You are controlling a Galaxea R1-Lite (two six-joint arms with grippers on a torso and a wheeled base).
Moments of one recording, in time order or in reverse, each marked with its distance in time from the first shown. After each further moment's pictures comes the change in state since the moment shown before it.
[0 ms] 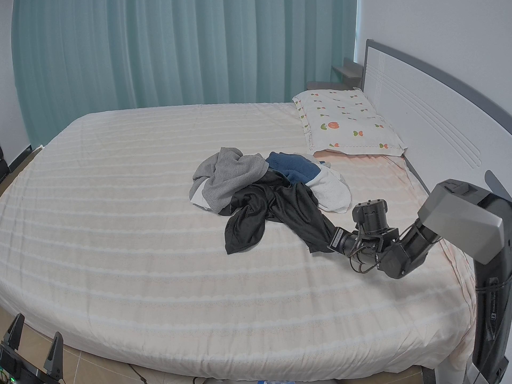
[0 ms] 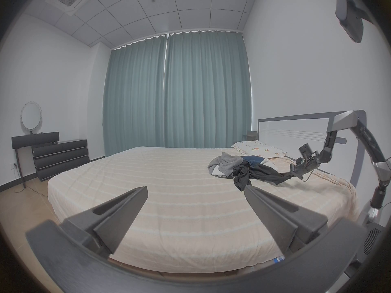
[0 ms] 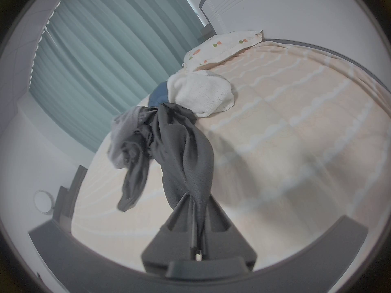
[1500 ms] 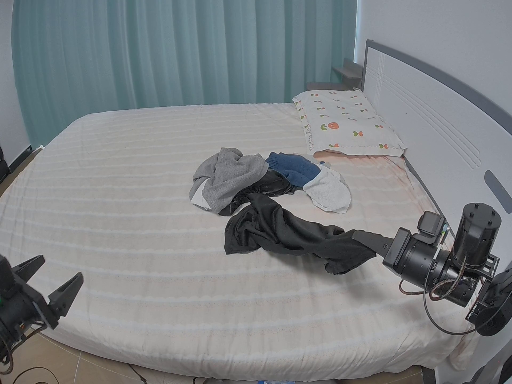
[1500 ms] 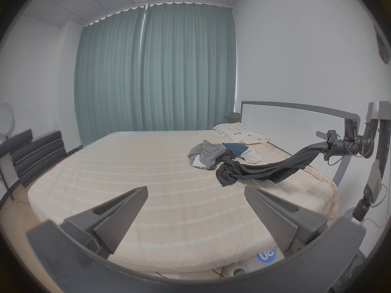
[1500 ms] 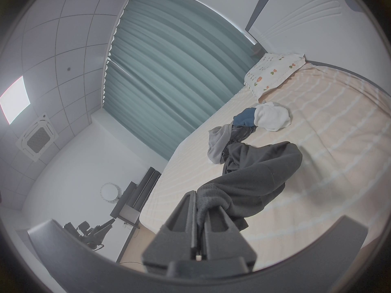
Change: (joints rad) left arm -0.093 0.833 -0.207 -0.388 -0.113 -0.009; right arm 0.191 -0.687 0.646 -0.389 0.113 0.084
